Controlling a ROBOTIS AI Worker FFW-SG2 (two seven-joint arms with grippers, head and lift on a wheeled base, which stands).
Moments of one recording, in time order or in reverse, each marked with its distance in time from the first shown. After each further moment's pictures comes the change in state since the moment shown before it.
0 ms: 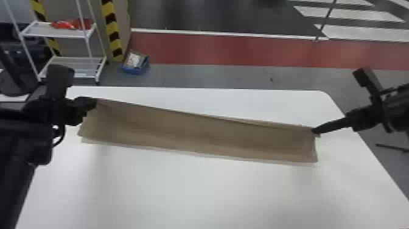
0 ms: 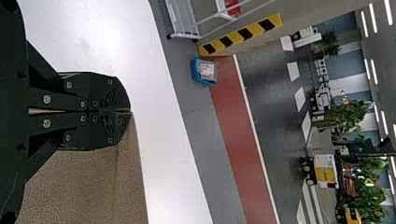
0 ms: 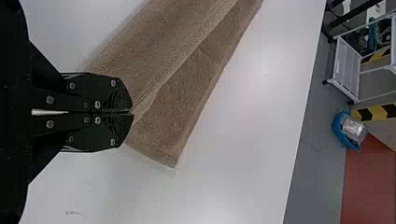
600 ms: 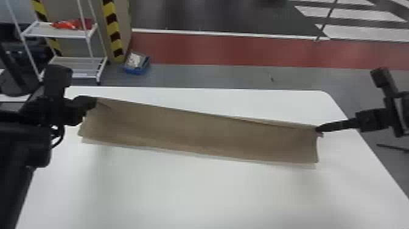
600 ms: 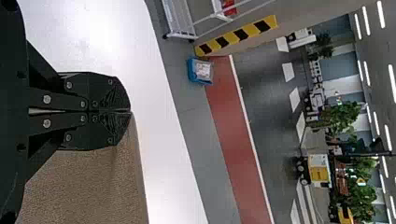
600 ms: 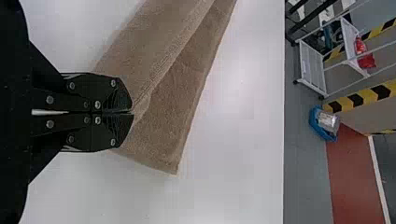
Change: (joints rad) left arm 0.022 0.000 0.012 -0.040 0.004 0.000 -0.008; right arm 0.041 -0.025 -0.063 -0.073 -0.108 0.138 0.028
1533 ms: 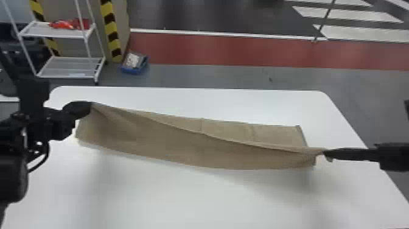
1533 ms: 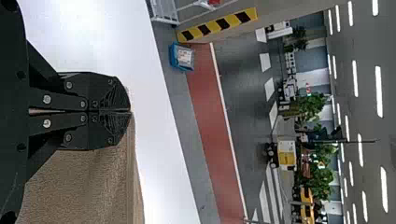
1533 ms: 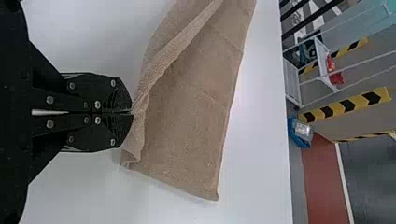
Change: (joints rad) left arm 0.237 0.011 0.069 -0.323 0.105 0.001 -0.064; right arm 0.529 0.035 -0.306 -0.650 -0.164 0.159 0.000
